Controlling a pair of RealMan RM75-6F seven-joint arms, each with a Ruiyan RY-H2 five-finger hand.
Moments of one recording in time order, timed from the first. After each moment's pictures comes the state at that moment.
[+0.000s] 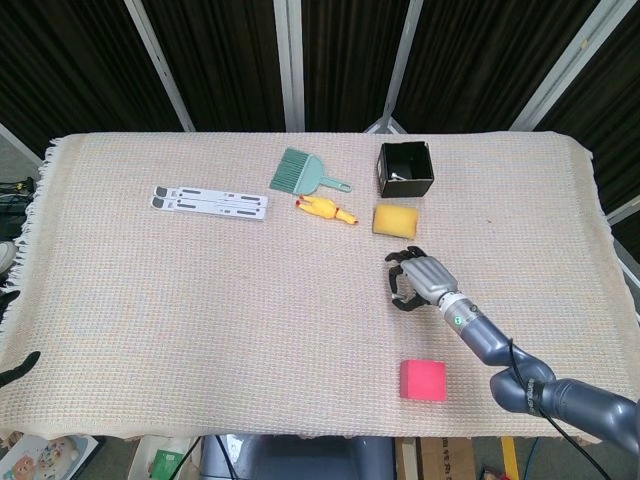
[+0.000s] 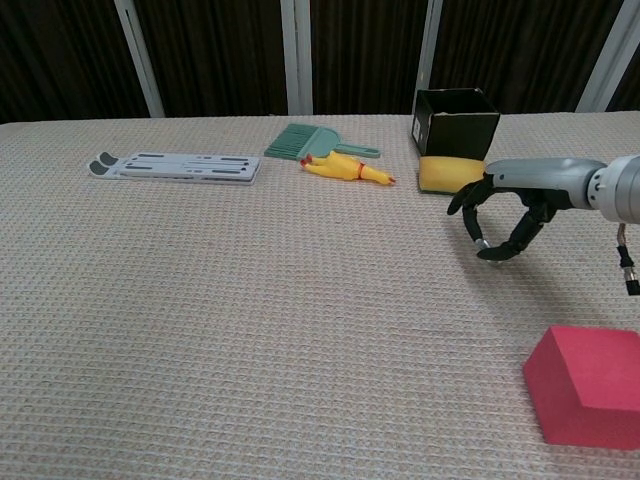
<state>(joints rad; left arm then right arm) 0.02 -1.13 -0.08 -1.66 1.50 1.66 0.17 0.79 -1.41 0.15 -1.33 -1.23 0.63 0.18</state>
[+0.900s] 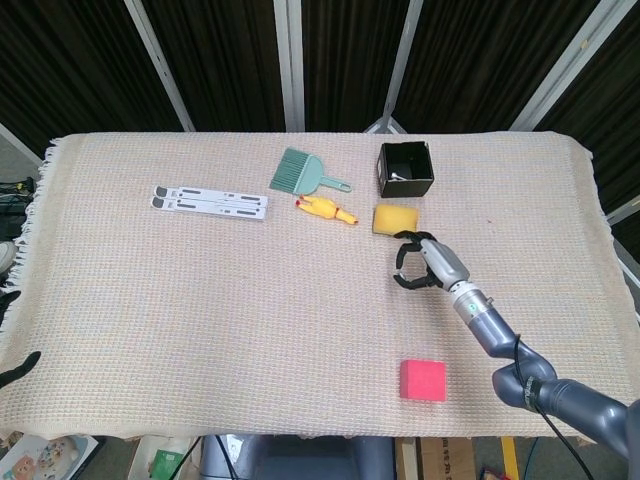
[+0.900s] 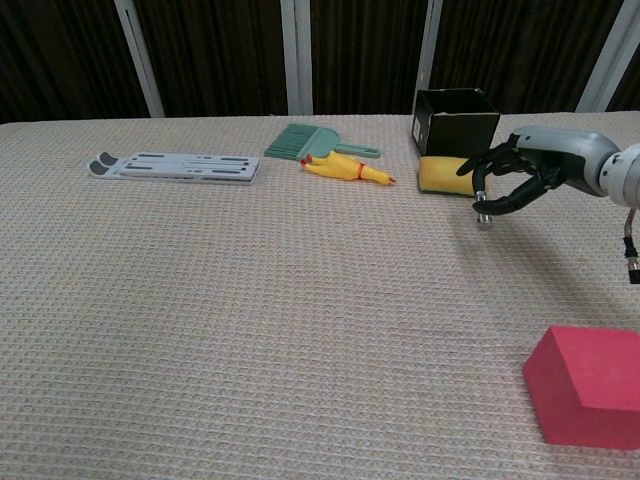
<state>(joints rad) 0.02 -1.13 -0.08 -1.66 1.51 1.66 0.18 0.73 -1.50 0.20 -1.15 -1.34 0.73 0.65</state>
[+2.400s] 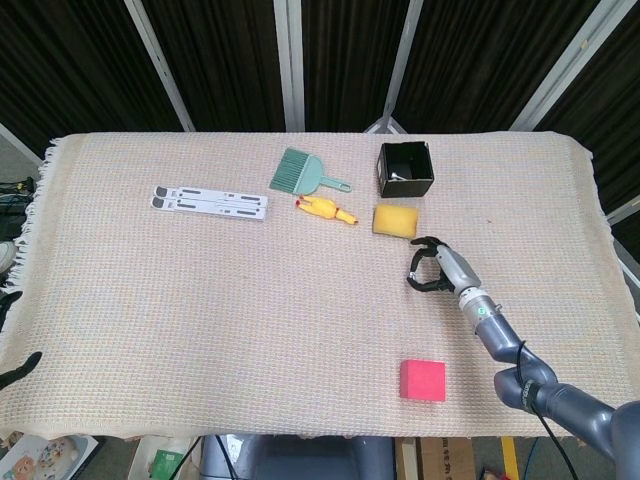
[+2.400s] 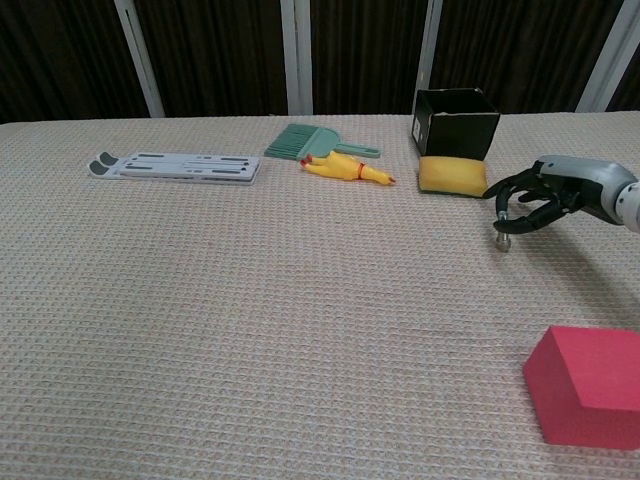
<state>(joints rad) 0.02 -1.14 -0.08 -1.66 1.51 1.66 0.20 0.69 -1.56 0.20 -1.02 -1.31 0.69 0.73</state>
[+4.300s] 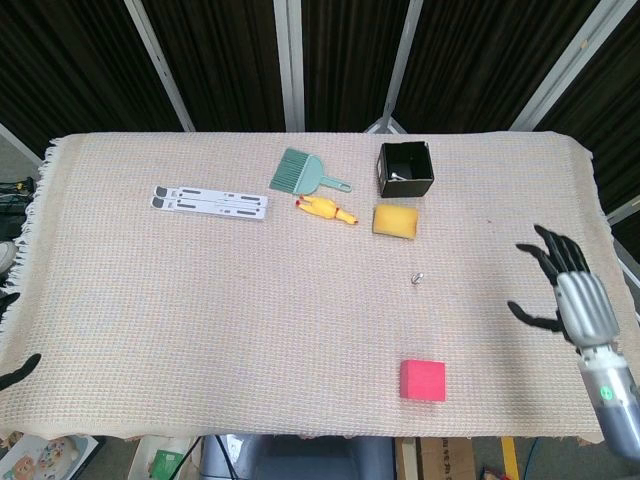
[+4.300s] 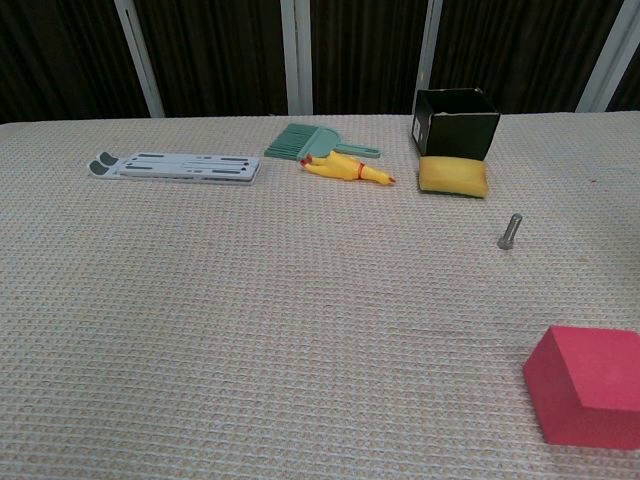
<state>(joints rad) 0.03 -1.12 -0.07 -1.66 1.54 1.69 0.13 0.25 -1.03 0.10 -1.68 -1.48 1.42 0.23</state>
